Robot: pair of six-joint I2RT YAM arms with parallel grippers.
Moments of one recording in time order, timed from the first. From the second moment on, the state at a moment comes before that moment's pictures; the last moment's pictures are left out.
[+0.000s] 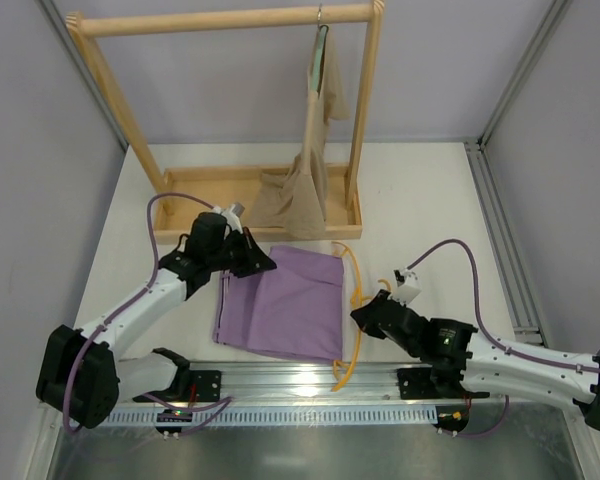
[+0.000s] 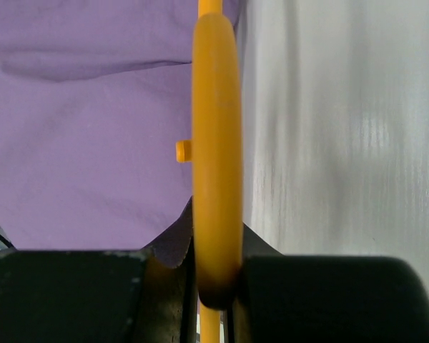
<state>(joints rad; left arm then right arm) -0.44 1.17 0.72 -0.19 0.41 -0.77 1.14 0.67 0.33 -0.38 0.50 1.21</state>
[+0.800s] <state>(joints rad) -0.41 1.17 0.86 -0.44 0.38 -0.91 1.14 0.72 0.12 0.00 0.51 1.36</state>
